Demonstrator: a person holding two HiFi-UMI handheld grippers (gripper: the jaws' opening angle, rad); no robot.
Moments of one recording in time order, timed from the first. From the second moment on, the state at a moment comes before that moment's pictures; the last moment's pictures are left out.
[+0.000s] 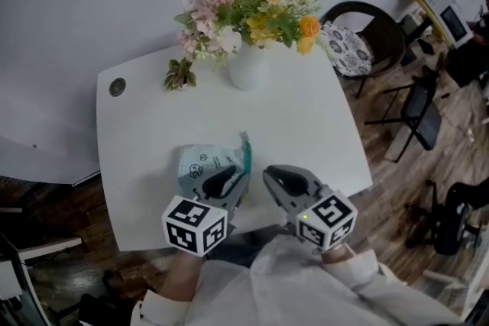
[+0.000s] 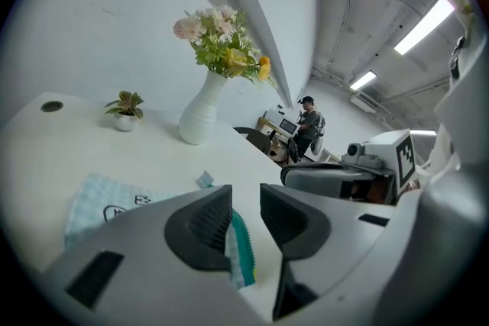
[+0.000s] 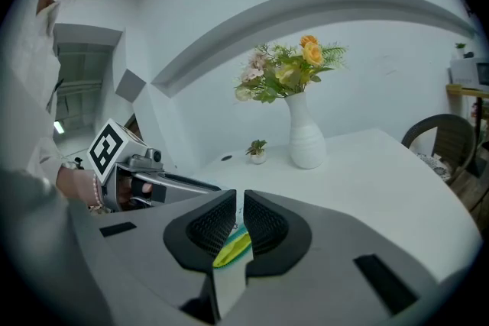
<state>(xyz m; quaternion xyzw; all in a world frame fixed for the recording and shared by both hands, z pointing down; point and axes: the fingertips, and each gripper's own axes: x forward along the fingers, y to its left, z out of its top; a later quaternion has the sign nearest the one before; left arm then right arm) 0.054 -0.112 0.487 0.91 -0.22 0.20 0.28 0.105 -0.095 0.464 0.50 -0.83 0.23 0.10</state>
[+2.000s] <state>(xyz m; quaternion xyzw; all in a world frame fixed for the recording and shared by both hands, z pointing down) -0.005 -0.123 0.432 0.91 -0.32 0.18 0.20 0.035 -0.123 0.402 0.40 -0.90 0.16 0.11</state>
